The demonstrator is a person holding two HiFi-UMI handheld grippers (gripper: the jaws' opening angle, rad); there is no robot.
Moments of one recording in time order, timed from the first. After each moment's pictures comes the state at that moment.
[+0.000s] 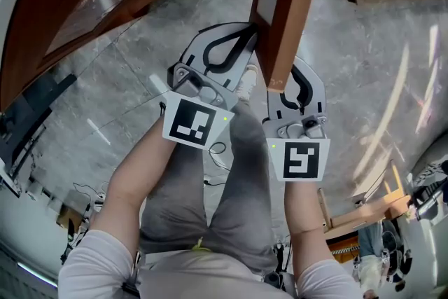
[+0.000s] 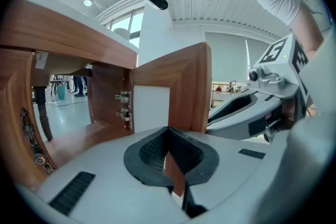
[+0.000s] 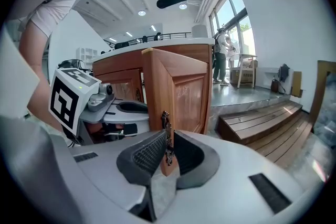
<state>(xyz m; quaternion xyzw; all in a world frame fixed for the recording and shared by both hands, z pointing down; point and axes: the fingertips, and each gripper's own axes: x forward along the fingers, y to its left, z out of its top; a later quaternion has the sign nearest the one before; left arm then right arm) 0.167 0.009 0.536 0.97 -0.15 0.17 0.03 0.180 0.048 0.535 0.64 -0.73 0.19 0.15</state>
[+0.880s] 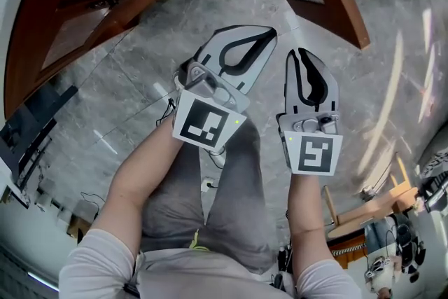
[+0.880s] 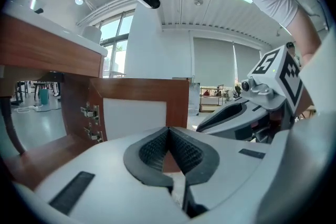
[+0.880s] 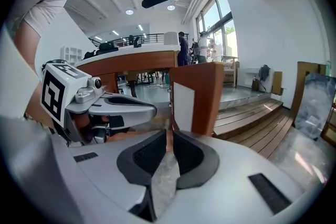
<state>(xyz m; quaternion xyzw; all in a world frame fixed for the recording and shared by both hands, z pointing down) 0.256 0.052 0.508 0.99 -0.09 0.15 0.01 0.279 0.085 0.522 0.69 -0.68 0.19 0.14</state>
